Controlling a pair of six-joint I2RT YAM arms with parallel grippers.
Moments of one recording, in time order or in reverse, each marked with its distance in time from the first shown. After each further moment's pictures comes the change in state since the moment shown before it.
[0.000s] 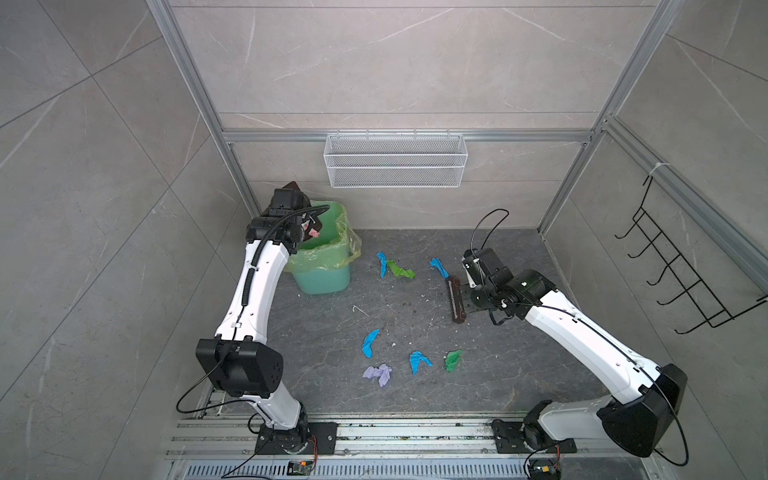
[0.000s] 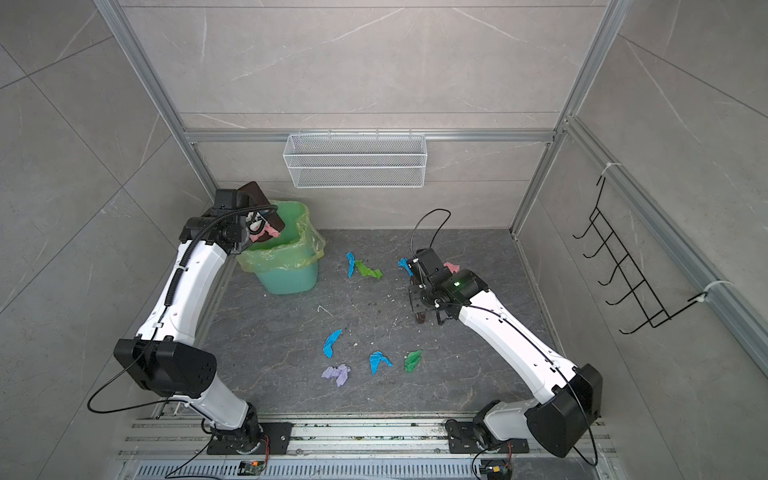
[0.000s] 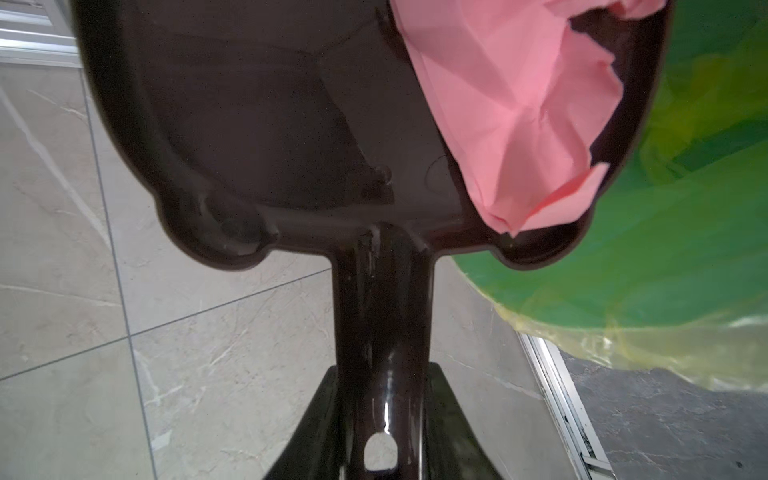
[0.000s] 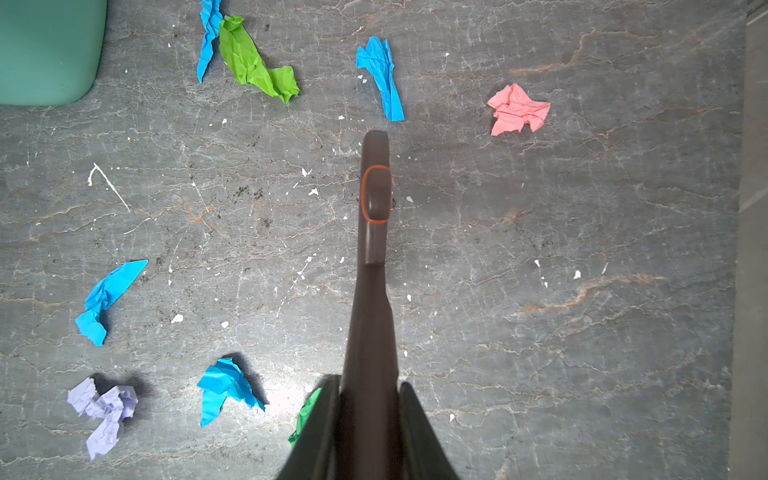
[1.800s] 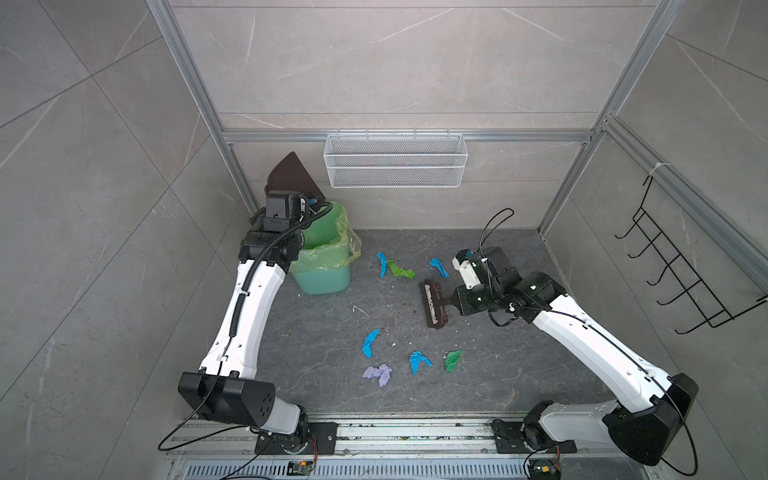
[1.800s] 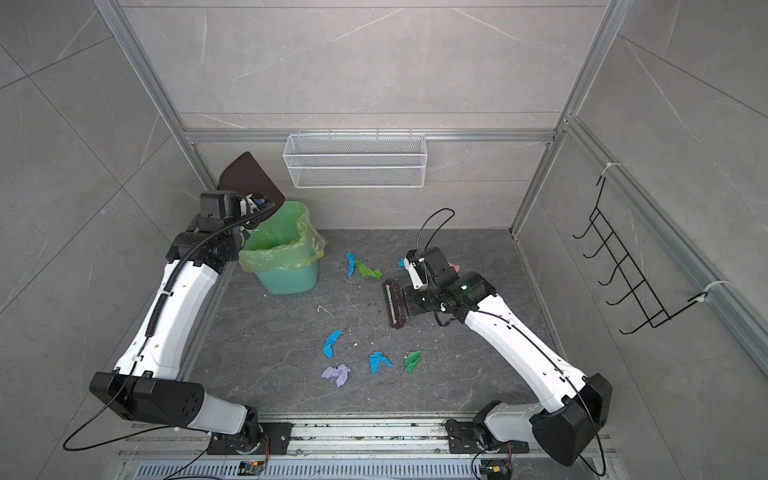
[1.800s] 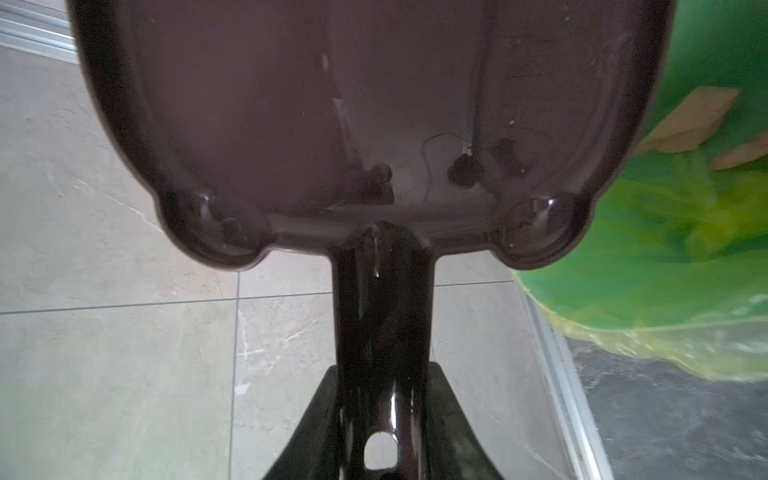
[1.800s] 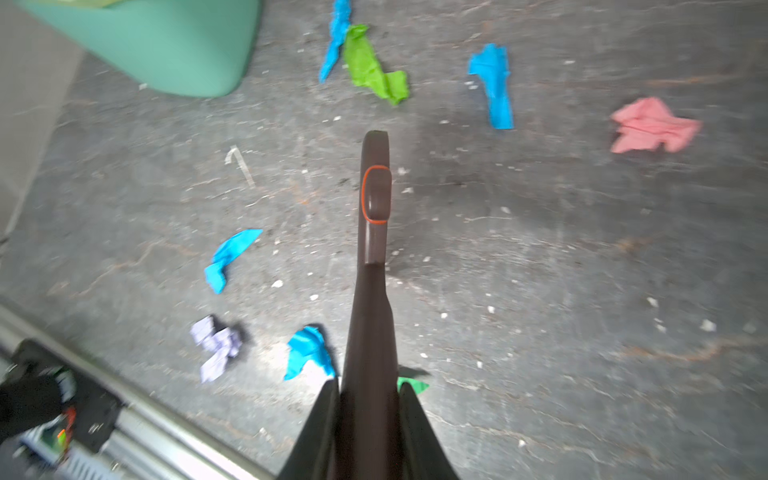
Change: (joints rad) left arm -0.055 -0.182 -0.114 0.202 0.014 -0.013; right arm -0.001 -0.045 -0.002 0.051 -0.292 -0.061
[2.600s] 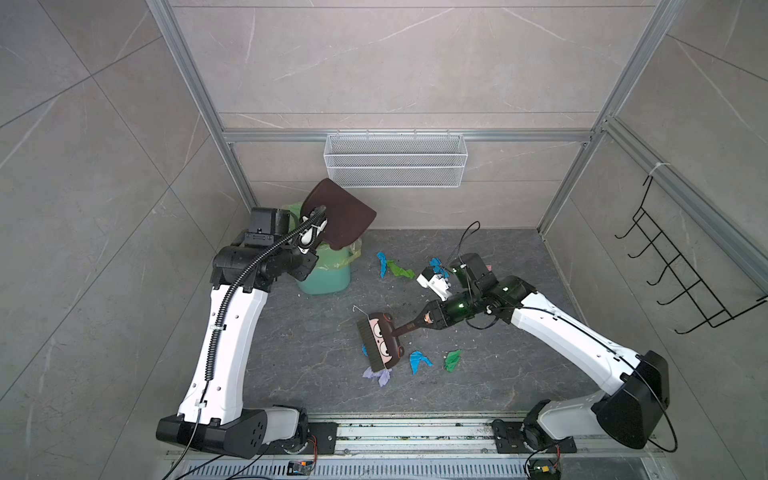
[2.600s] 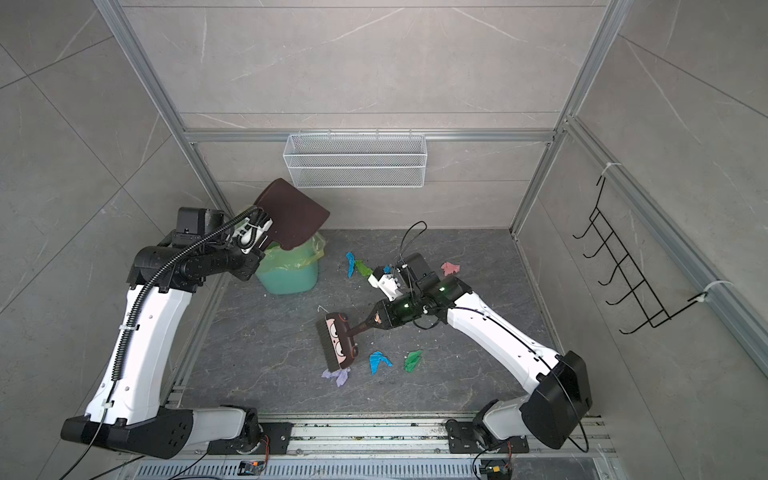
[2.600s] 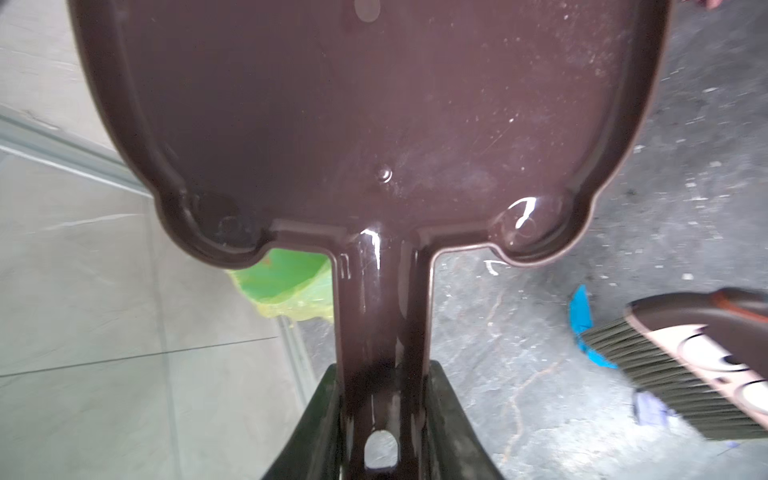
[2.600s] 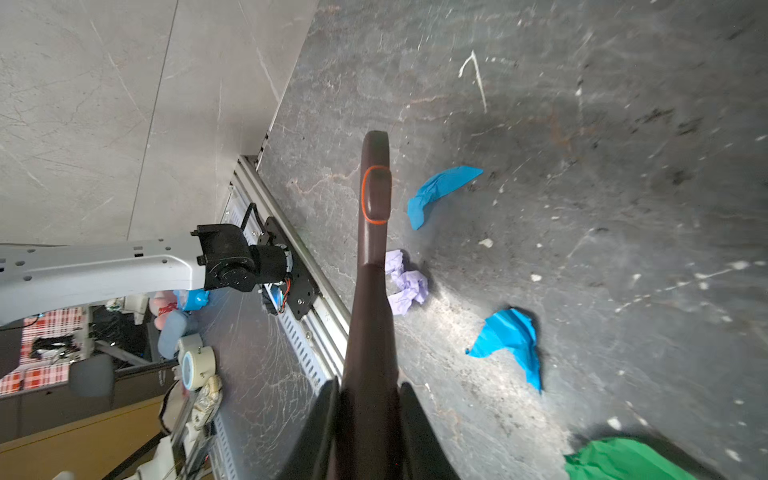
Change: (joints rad) left arm -0.004 -0.148 0.018 -0.385 0.705 -0.381; right arm 0.055 0.106 -0.095 0.191 -0.591 0.048
